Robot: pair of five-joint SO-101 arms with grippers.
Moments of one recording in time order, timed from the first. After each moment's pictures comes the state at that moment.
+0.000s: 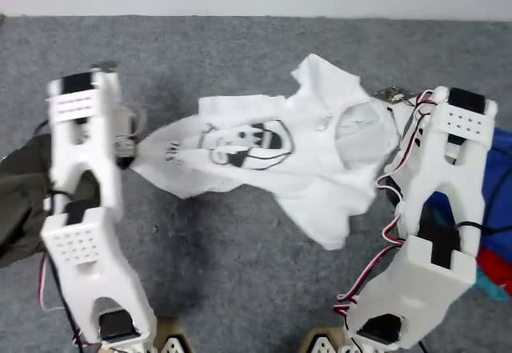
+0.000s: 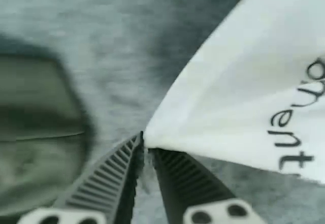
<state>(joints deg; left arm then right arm) -18.0 34.8 -27.2 98.9 0.8 17.7 18.2 -10.8 100.7 45.9</state>
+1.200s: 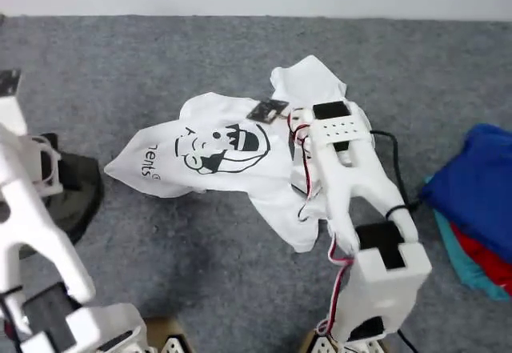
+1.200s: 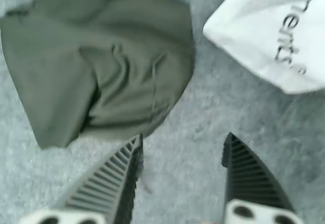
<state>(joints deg) -37.9 -7.9 2.1 98.9 -17.3 -12.6 17.8 3.7 80.3 41.1</state>
